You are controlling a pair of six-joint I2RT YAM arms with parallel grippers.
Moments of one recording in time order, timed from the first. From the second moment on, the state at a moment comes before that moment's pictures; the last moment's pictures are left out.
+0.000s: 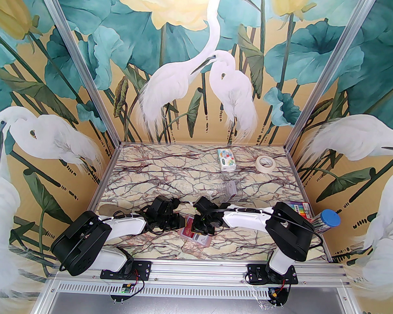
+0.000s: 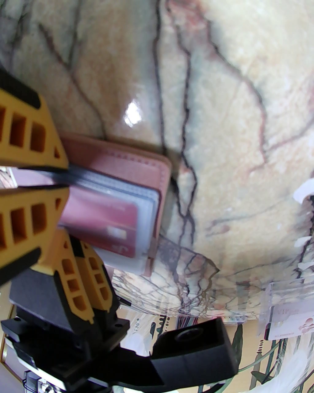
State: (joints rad) left arm -0.57 1.42 0.41 0.08 0.55 -0.76; right arm 0.97 1.71 0.91 -0.35 -0.32 1.11
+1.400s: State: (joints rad) left arm -0.58 1.16 0.35 -0.11 0.39 -0.81; right arm 0.97 1.79 1.07 -0.44 -0.30 0.99
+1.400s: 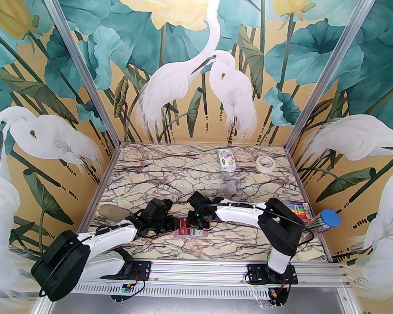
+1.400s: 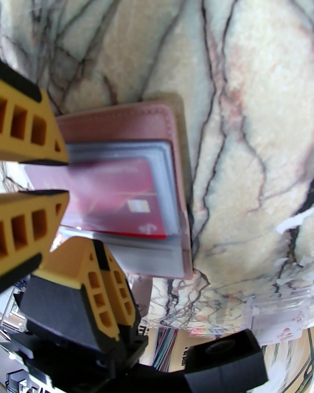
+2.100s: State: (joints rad) left arm -0.58 0.92 0.42 -0.35 0.24 -0.80; right arm 0.97 1.46 1.07 -0.73 0.01 0.93
